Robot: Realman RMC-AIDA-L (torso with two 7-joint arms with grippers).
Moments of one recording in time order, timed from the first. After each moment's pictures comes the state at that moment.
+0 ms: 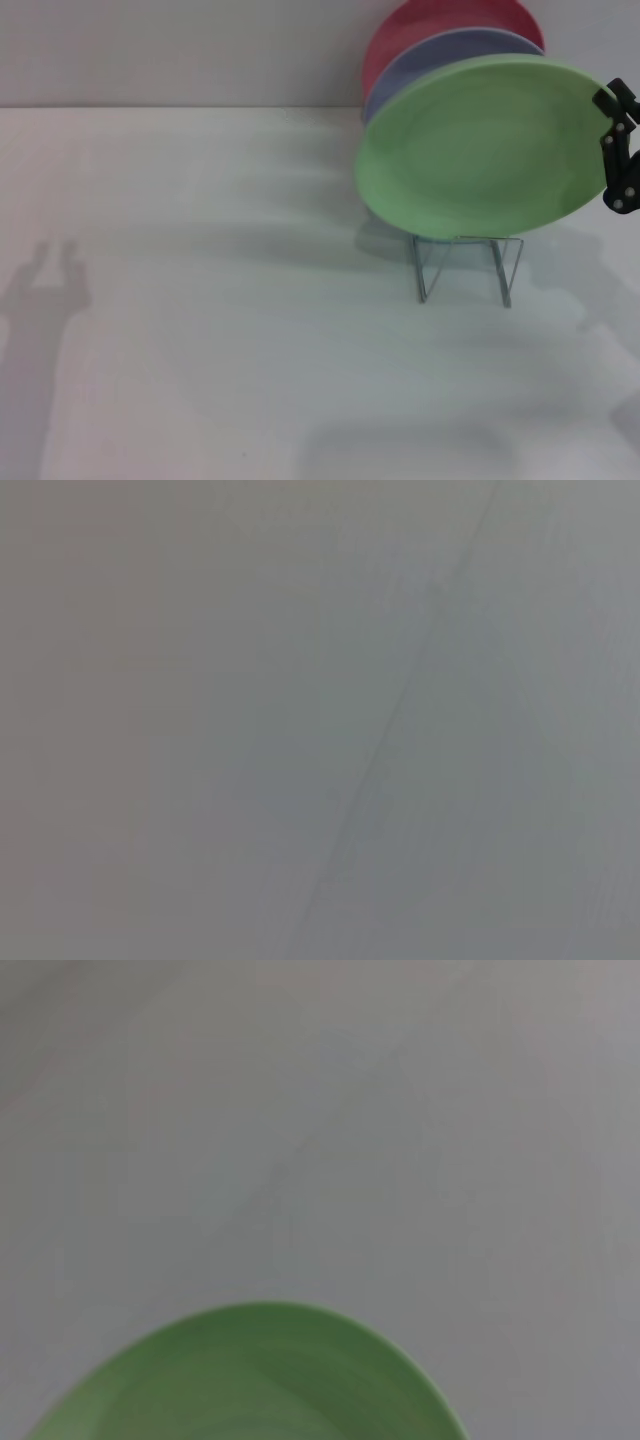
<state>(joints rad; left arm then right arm) -0.18 -2.06 -0.63 -0.44 2.04 1.55 -0.33 0.45 2.08 -0.11 -0.19 -1.69 -1.82 -0.13</state>
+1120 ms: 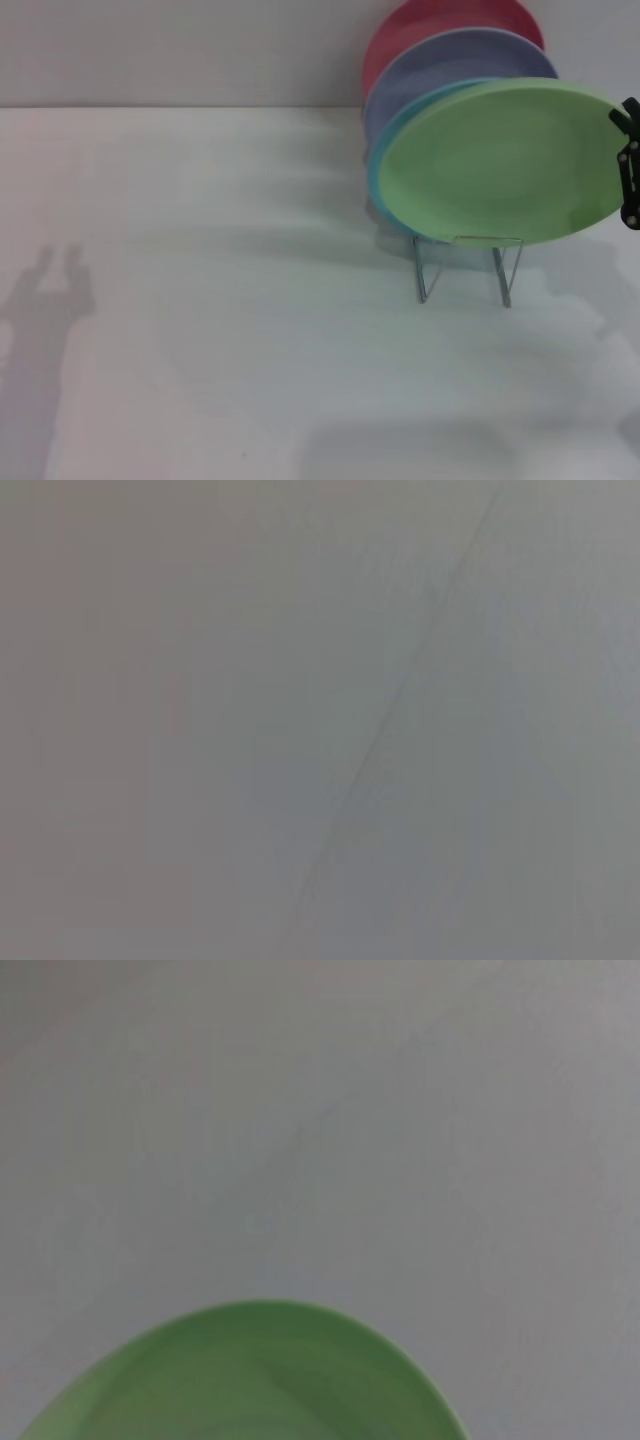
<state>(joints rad) -0.16 -2.06 -0.63 -0.47 2.05 1.56 -0.34 0.41 2.07 -0.12 -0.22 -1.70 -1.81 -0.24</state>
